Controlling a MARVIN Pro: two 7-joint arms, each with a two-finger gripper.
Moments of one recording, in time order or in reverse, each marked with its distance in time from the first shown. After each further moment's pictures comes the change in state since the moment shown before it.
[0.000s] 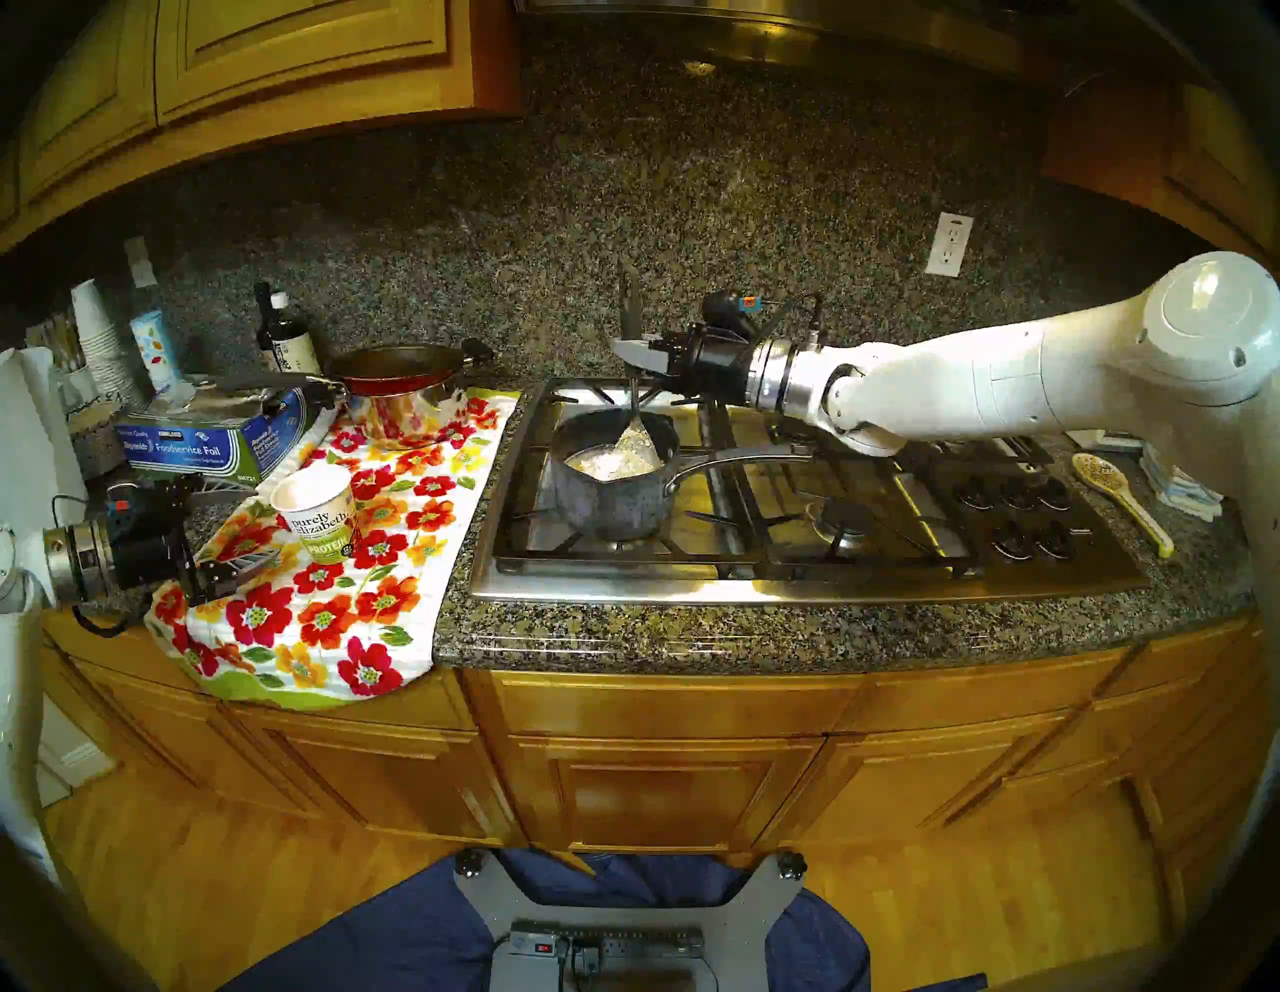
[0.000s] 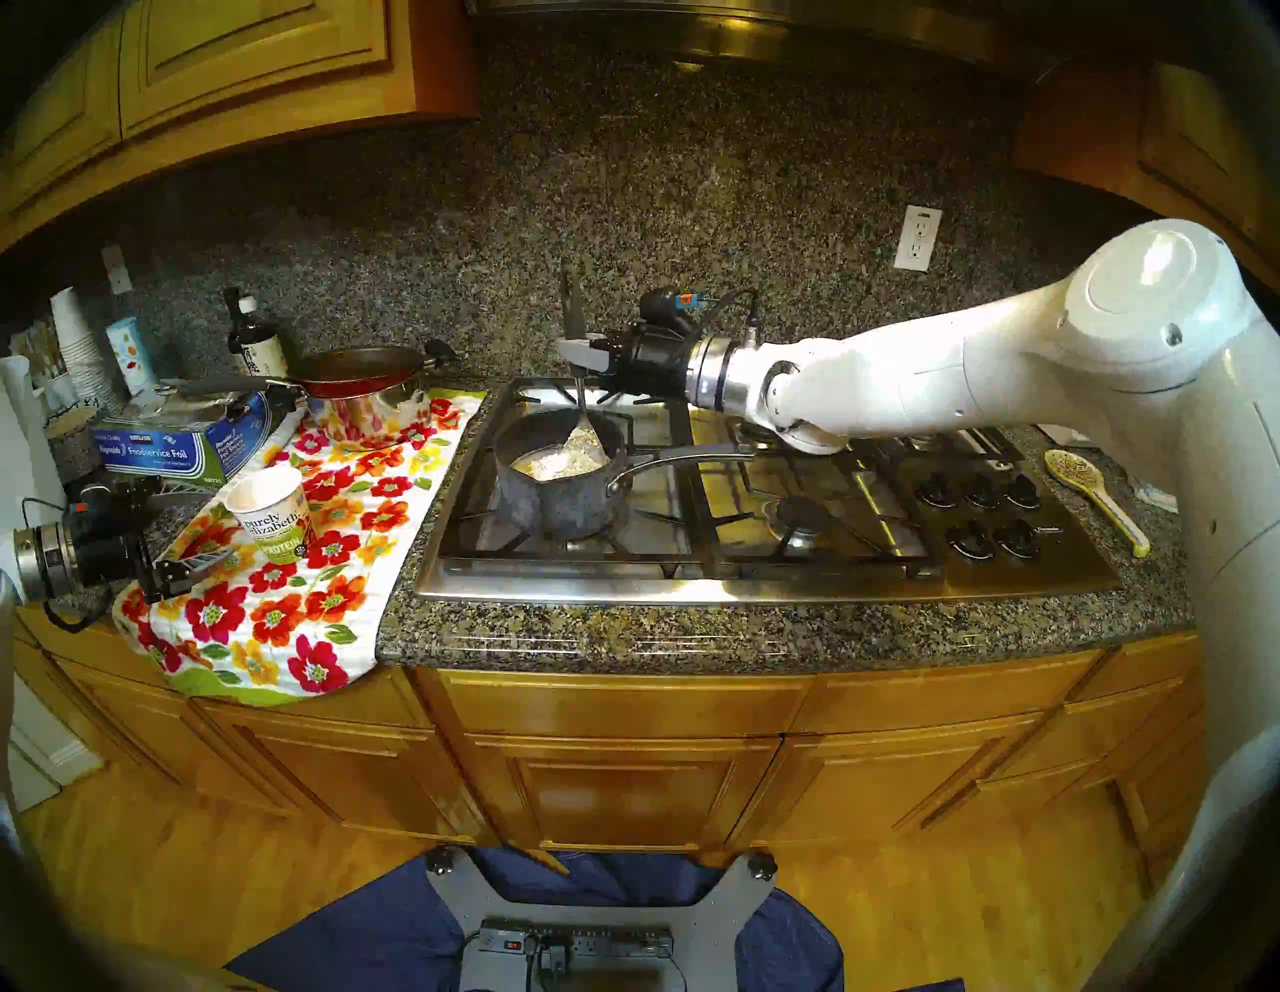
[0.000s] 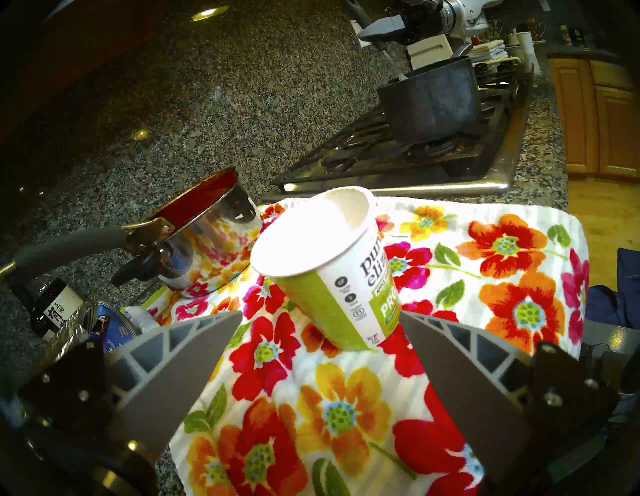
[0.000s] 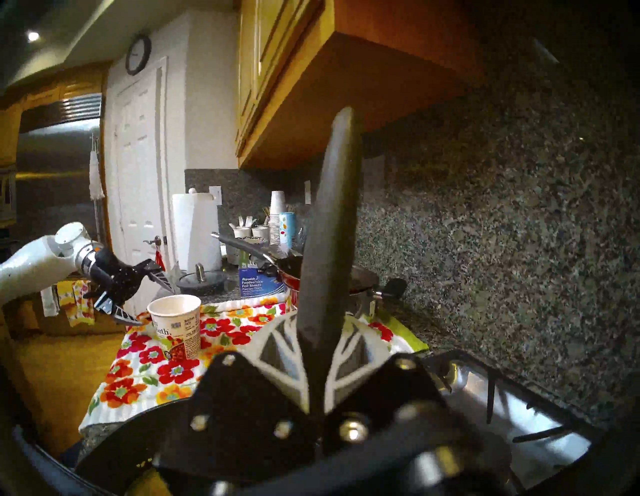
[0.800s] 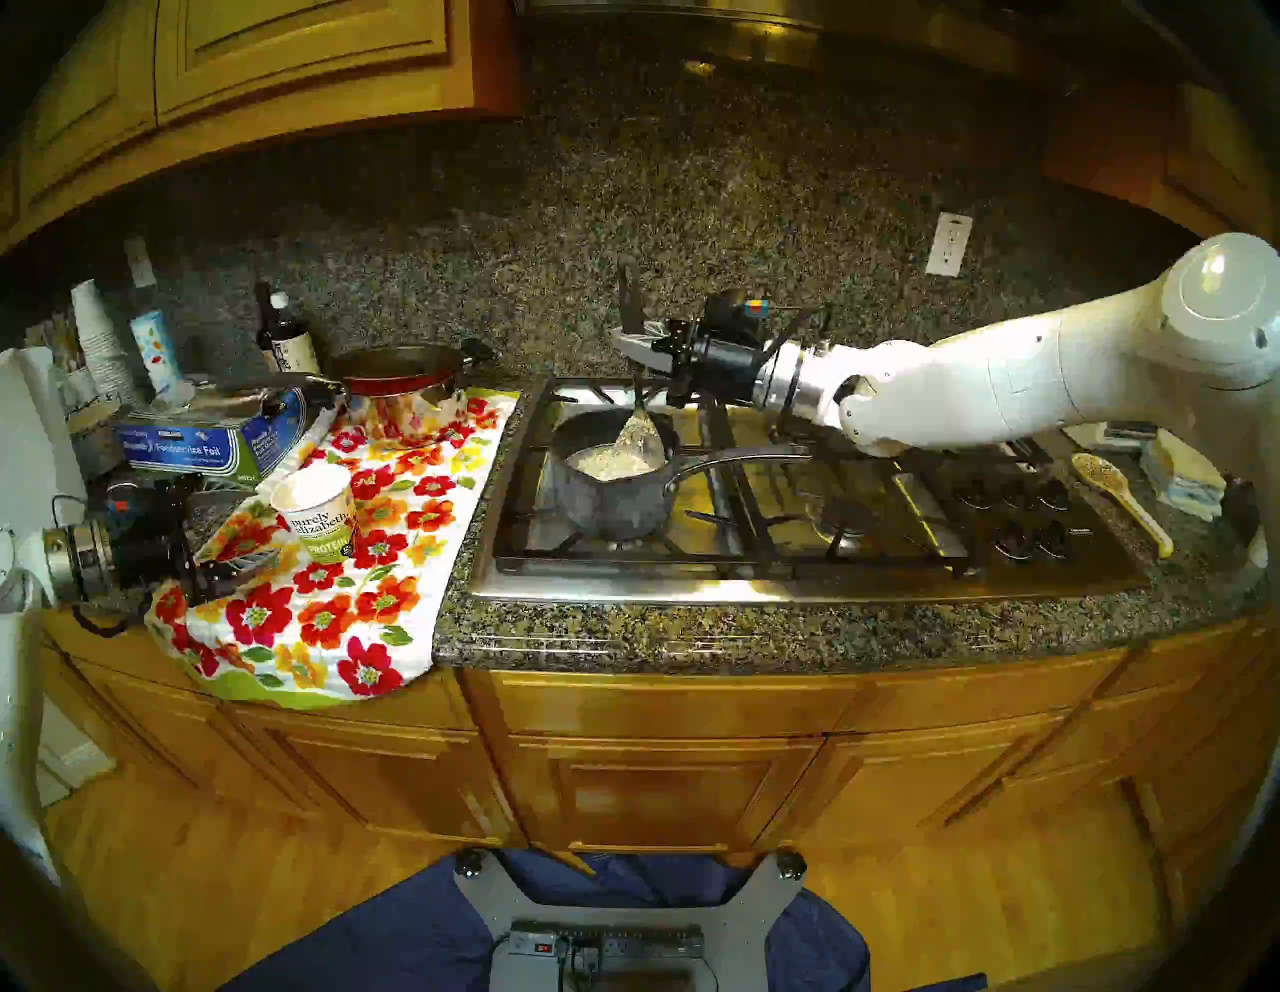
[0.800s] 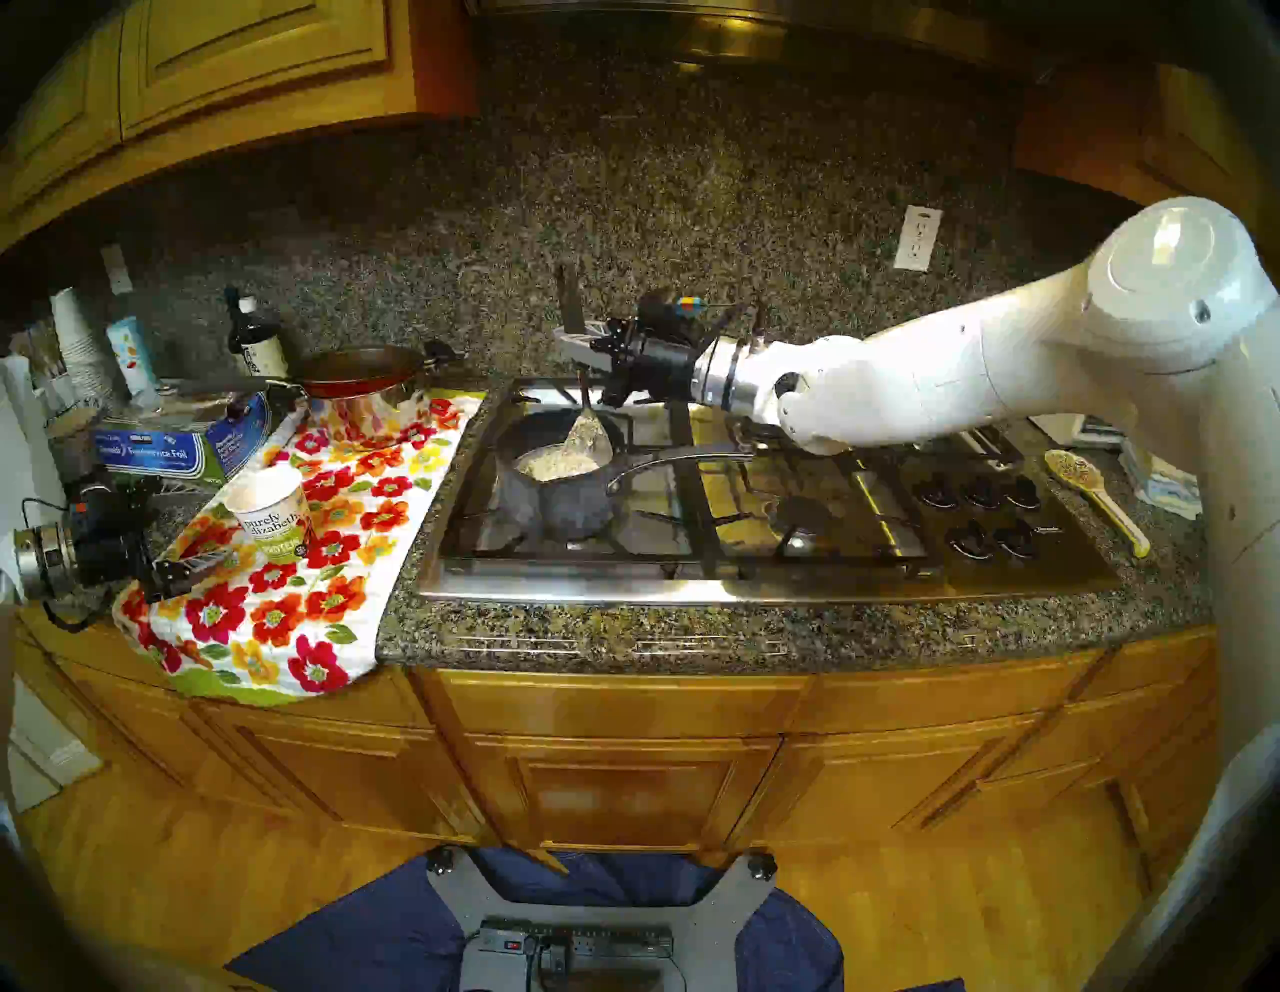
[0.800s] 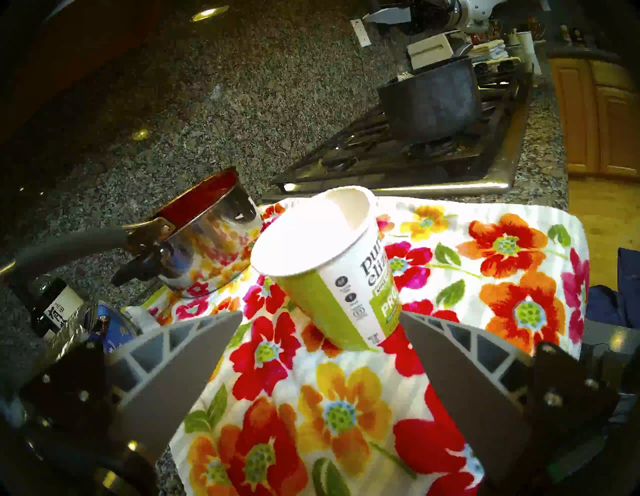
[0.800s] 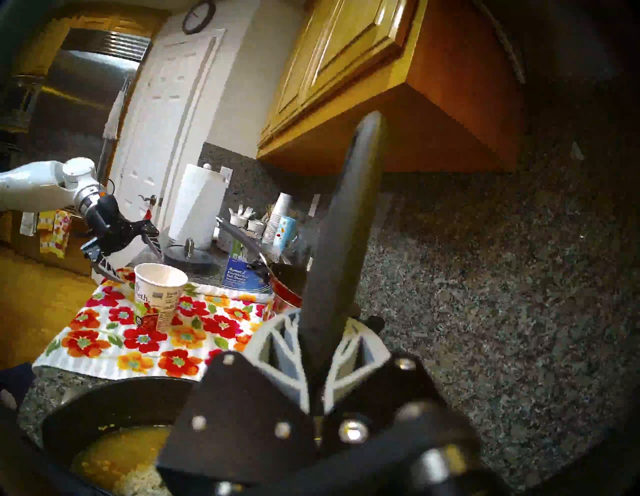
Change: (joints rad) left arm 0.000 0.000 0.000 0.000 0.000 0.000 0.000; right arm 0.059 0.009 -0.060 -0.075 -0.241 -0.275 -0.211
